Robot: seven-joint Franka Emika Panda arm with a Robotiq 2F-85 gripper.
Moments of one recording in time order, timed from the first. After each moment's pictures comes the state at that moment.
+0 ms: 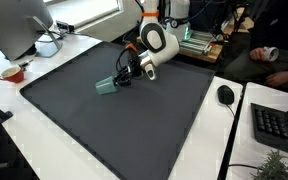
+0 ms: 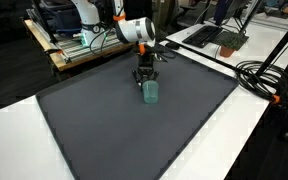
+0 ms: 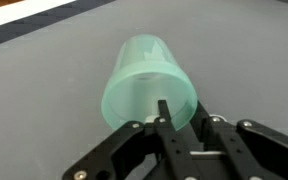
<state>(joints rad) 0.08 0.60 0.08 -2.26 -2.11 2.16 -0.27</state>
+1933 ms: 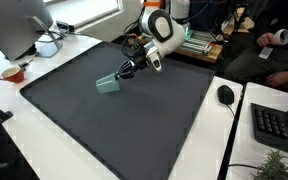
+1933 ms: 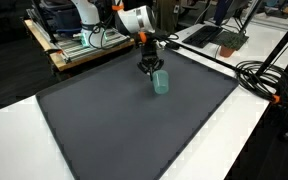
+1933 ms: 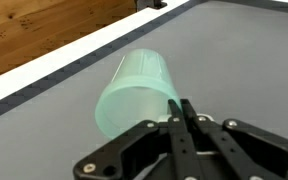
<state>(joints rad) 0.10 0.47 0.11 -2.34 -2.21 2.14 -0.13</state>
